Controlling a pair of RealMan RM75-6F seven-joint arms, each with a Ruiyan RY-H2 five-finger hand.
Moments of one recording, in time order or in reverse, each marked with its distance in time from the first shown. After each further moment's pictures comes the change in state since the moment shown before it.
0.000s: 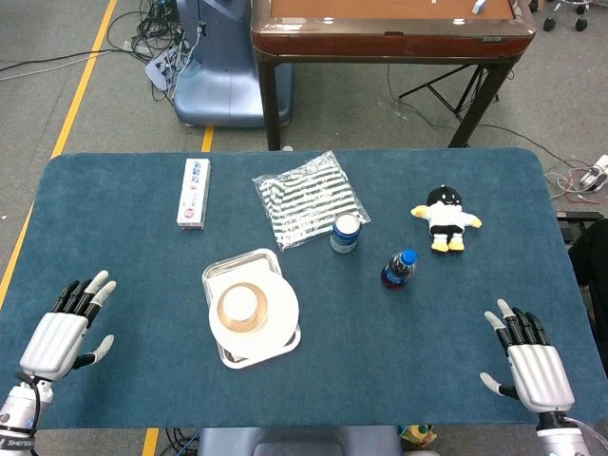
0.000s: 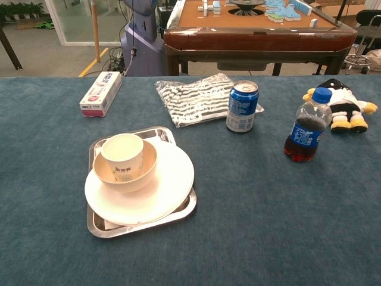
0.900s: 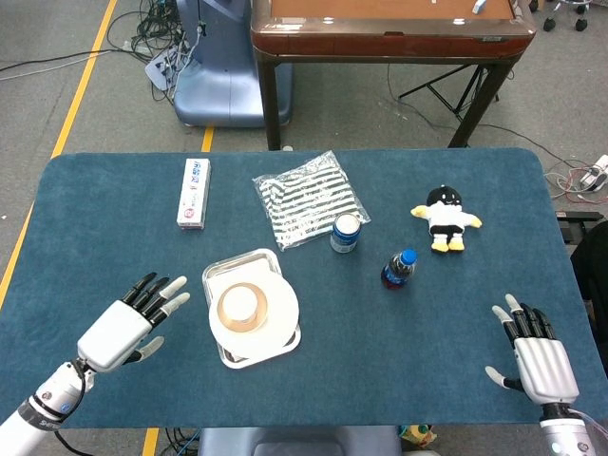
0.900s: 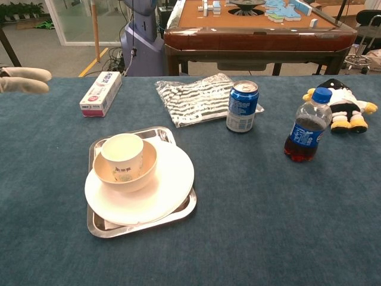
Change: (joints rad) left arm -0.187 0.005 0.022 0.056 0.328 -0.052 0.003; right arm 0.022 0.005 0.027 0.006 0.080 -0.036 0.016
